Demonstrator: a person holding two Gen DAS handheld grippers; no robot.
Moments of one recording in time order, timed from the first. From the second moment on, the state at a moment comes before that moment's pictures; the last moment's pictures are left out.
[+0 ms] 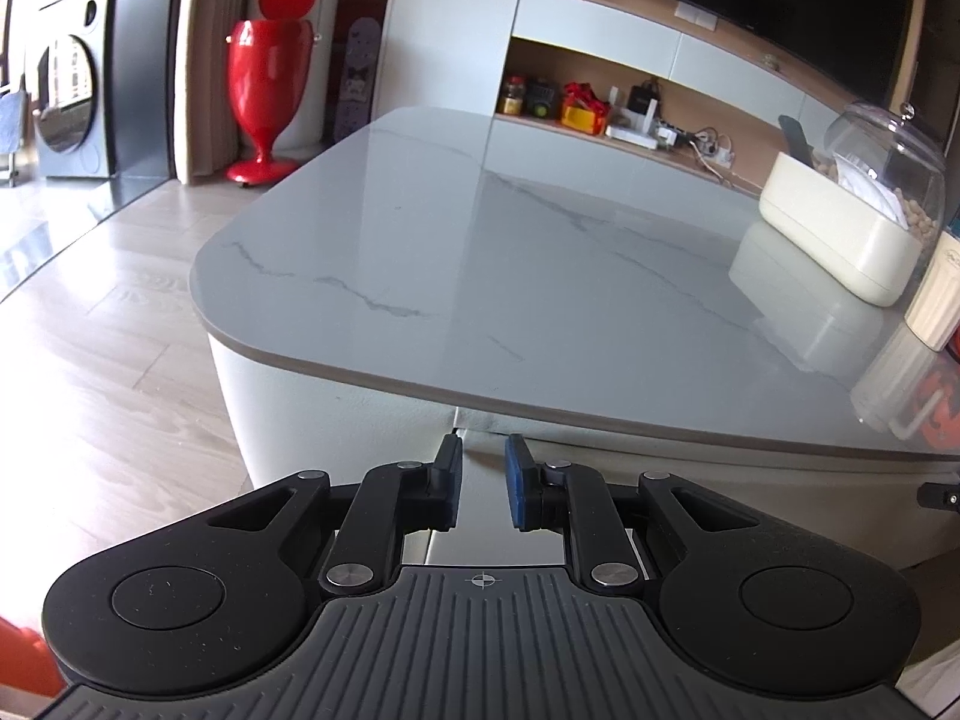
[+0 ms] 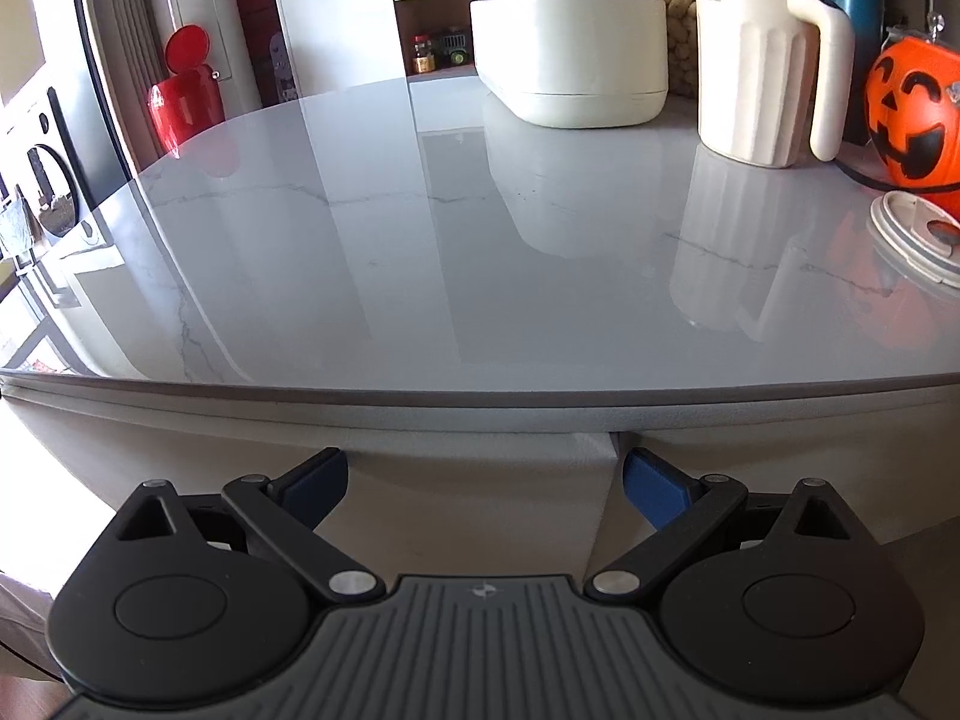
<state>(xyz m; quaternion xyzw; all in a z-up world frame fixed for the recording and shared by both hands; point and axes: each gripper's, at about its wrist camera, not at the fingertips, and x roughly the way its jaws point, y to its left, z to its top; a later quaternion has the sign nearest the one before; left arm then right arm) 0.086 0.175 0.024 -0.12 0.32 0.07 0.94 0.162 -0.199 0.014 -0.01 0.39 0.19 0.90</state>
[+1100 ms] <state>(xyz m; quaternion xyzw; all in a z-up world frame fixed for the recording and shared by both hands) 0.079 0.206 0.020 -0.21 0.30 0.06 0.93 0.142 -0.192 0.014 -0.05 0.39 0.21 0.90</state>
